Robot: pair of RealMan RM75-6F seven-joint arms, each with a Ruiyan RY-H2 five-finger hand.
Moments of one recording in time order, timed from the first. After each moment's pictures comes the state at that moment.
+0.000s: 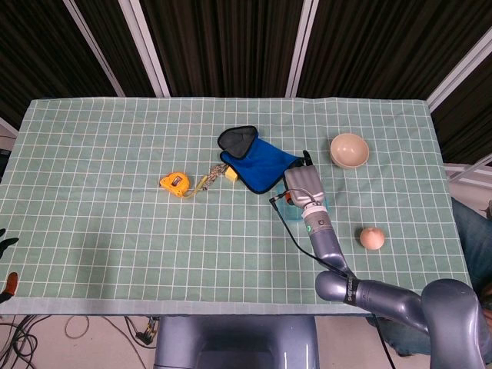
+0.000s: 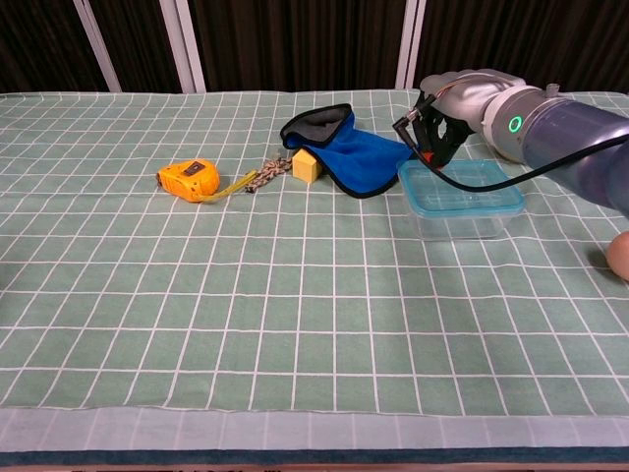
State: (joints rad) left arm -0.03 -0.88 0.03 -1.80 1.40 1.36 -0.05; right arm 0.96 -1.70 0.29 -1.24 -0.71 1.00 -0.68
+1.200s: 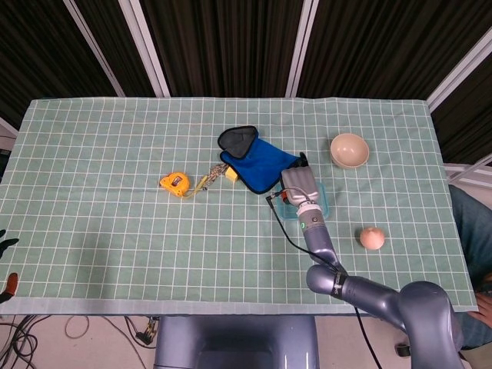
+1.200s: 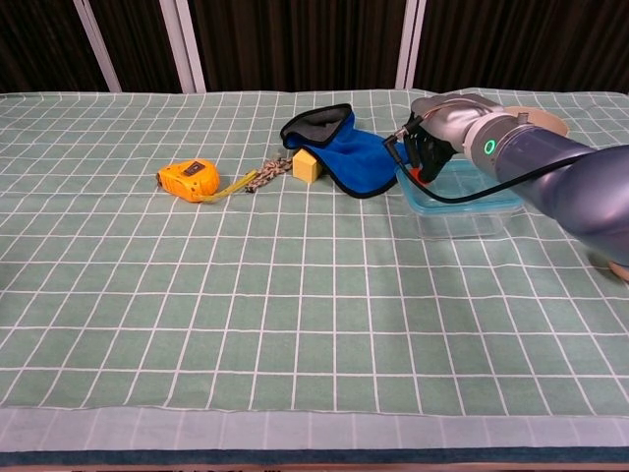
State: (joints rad) left arm -0.03 -0.87 0.03 -1.81 1.38 1.34 -0.06; right arm 0.98 -1.82 0.31 -1.02 -0.71 0.91 -0.62
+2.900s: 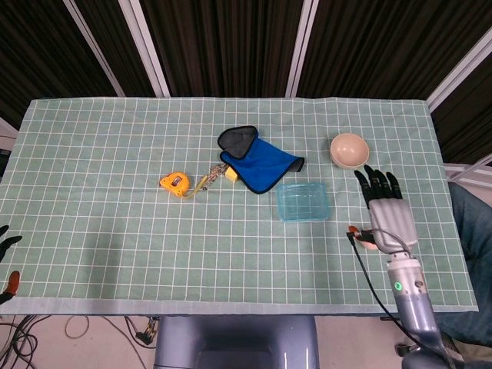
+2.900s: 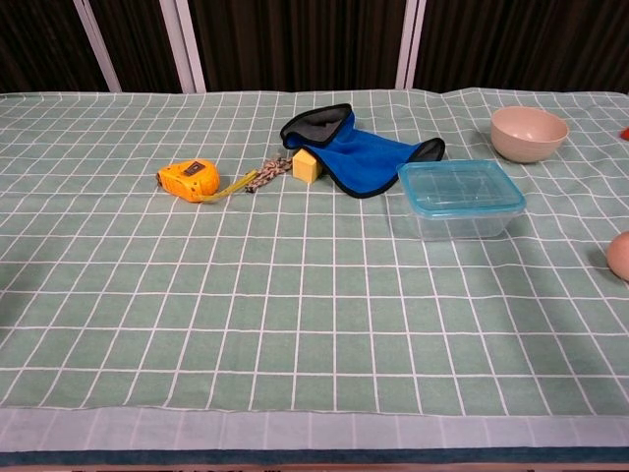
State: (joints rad) left arm -0.01 -0.89 0.04 -1.78 1.51 1.45 -0.05; right arm 0.45 -1.19 0.13 -1.94 -1.16 1.44 -0.44
